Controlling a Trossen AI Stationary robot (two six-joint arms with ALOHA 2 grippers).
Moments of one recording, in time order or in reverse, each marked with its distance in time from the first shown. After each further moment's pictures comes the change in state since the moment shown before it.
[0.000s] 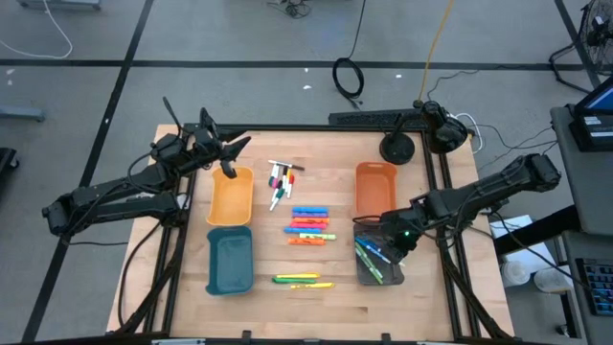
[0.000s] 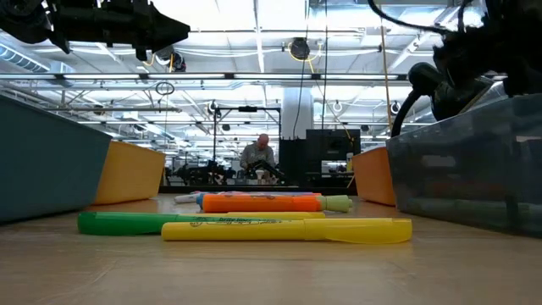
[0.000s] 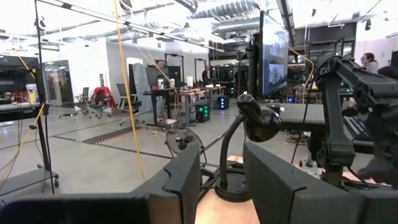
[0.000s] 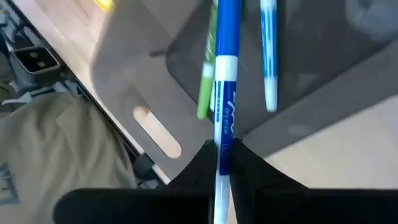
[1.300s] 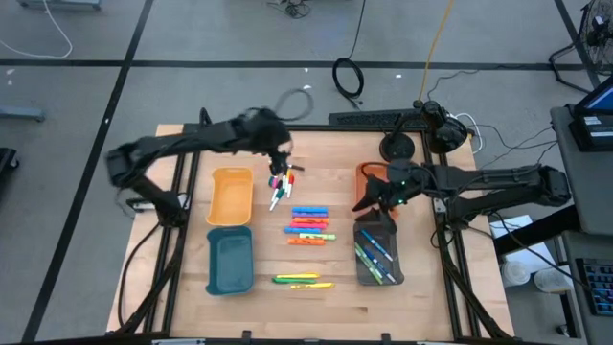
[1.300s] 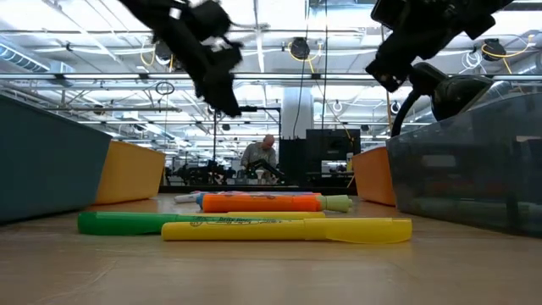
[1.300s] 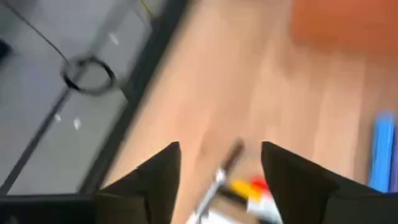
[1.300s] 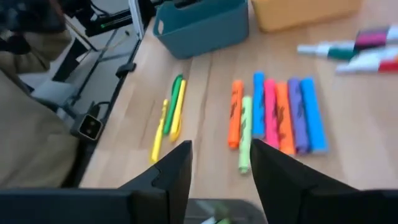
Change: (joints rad) left arm -0.076 0.827 0.771 -0.995 -0.139 0.195; right arm -0.394 -0.103 -0.027 0.504 -0.008 -1.029
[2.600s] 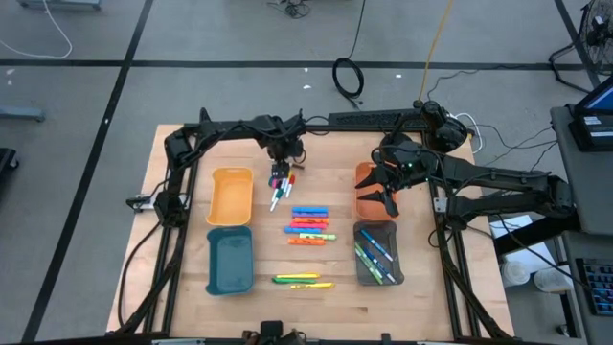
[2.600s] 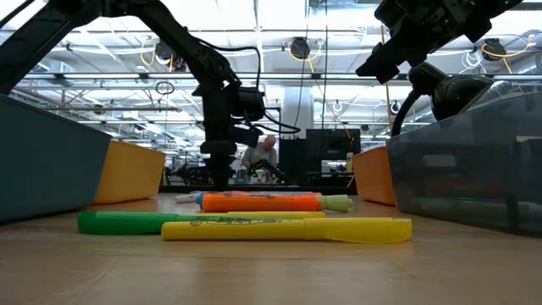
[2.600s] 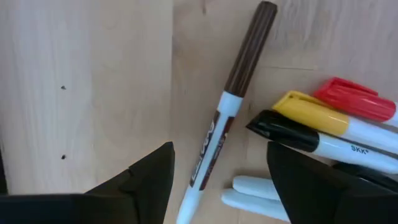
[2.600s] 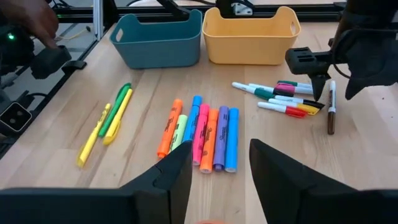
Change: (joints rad) left arm 0.096 0.503 0.284 -0.362 0.035 0.286; right arm -0.190 -0.068 0.000 -0.032 -0.004 -0.299
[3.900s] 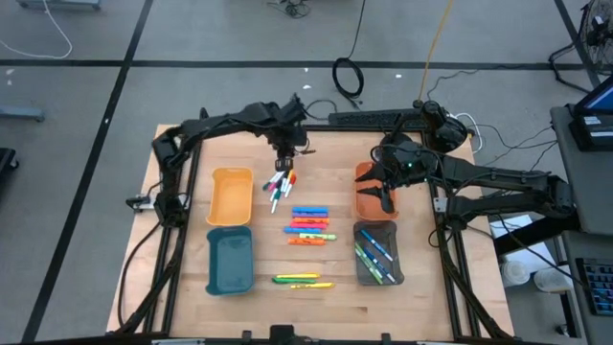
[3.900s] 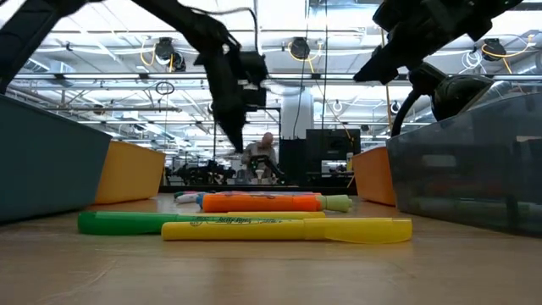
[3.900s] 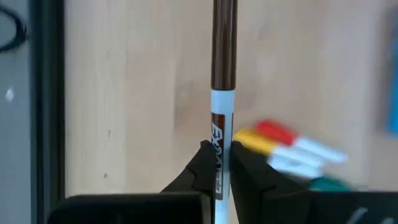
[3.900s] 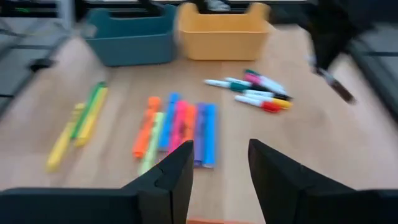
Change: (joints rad) left arm -0.015 -0.129 0.130 -0.054 0.126 -0.013; right arm 0.000 0.000 0.000 0.002 0.142 -0.002
